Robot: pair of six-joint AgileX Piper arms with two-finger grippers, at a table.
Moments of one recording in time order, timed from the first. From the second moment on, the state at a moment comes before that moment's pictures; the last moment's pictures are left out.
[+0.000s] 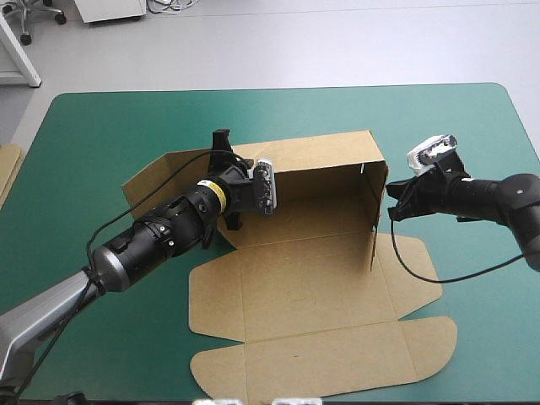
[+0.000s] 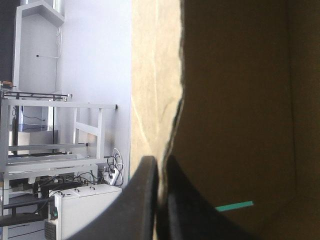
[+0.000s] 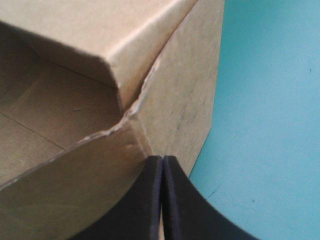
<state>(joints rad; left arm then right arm) -0.73 1.44 -1.11 0.74 0.35 0.44 -0.10 1.39 -1.00 0.98 0.78 -1.22</state>
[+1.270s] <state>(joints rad) -0.72 1.44 -1.05 0.79 0.26 0.40 -0.10 1.41 -0.83 1.44 0.75 -1.87</state>
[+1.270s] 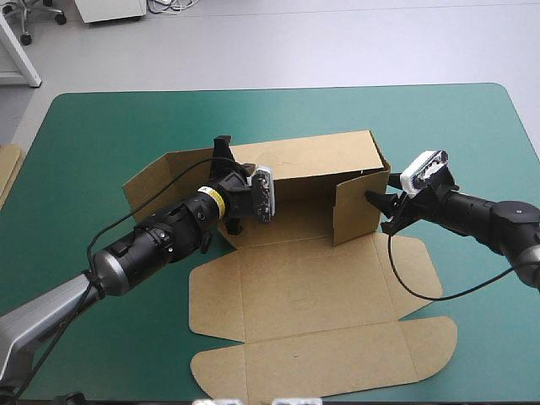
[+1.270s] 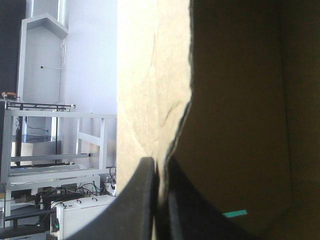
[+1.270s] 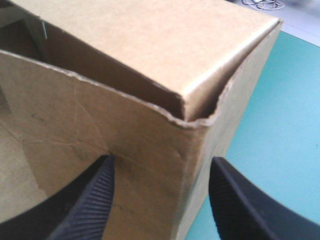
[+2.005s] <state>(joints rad) -0.72 1.44 -1.05 0.79 0.26 0.39 0.12 1.45 -0.83 1.57 0.35 -1.86</state>
